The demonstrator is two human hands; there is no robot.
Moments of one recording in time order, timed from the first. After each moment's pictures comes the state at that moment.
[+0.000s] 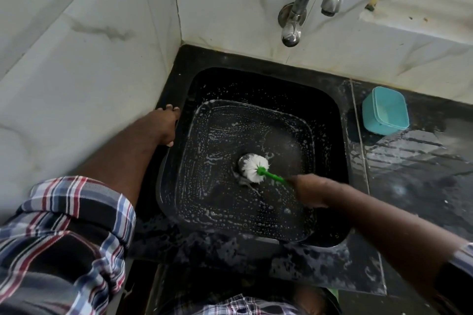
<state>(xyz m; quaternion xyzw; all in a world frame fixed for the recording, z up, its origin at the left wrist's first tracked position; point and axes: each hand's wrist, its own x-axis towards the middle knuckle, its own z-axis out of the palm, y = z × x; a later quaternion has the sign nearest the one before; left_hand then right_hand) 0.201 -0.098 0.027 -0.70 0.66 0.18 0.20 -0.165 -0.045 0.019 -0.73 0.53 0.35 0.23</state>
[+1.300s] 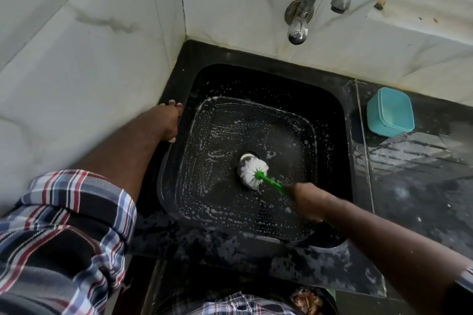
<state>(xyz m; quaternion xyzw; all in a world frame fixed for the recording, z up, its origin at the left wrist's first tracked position) 0.203 -0.099 0.025 -0.70 0.66 0.18 0.21 -0.162 -0.018 0.021 -0.71 0.56 0.30 0.28</state>
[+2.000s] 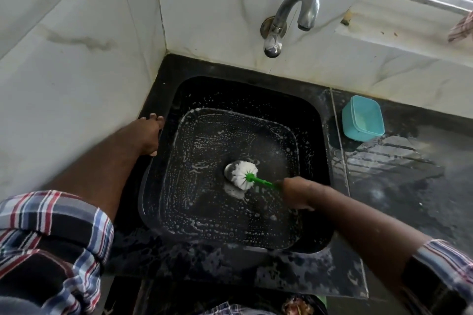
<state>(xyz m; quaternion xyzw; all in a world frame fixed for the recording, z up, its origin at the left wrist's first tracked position) 0.203 -0.098 0.023 -0.70 0.67 0.17 0.21 -0.166 -0.053 0.020 -0.71 0.55 0.37 0.22</state>
